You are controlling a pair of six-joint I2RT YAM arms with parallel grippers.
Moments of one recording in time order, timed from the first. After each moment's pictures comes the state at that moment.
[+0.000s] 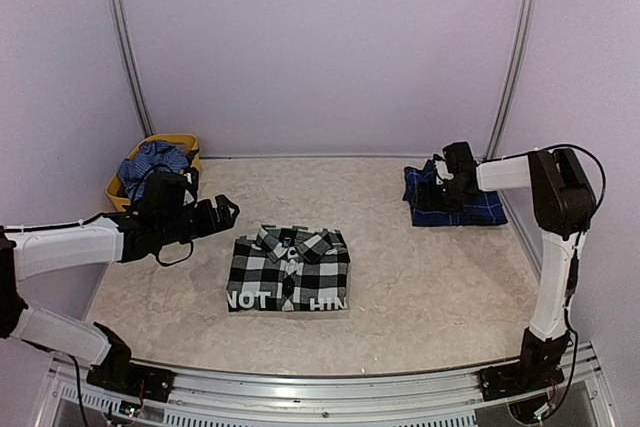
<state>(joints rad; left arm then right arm) -0.50 1.27 0.67 0.04 -0.10 -0.60 0.20 2.09 1.40 -0.23 -0.10 0.22</state>
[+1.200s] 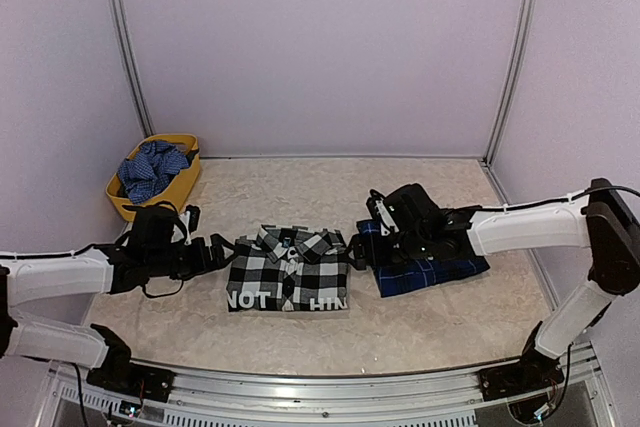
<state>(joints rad) -0.48 1.12 0.43 0.05 0.17 -0.65 0.86 1.57 0.91 -0.11 0.00 0.58</state>
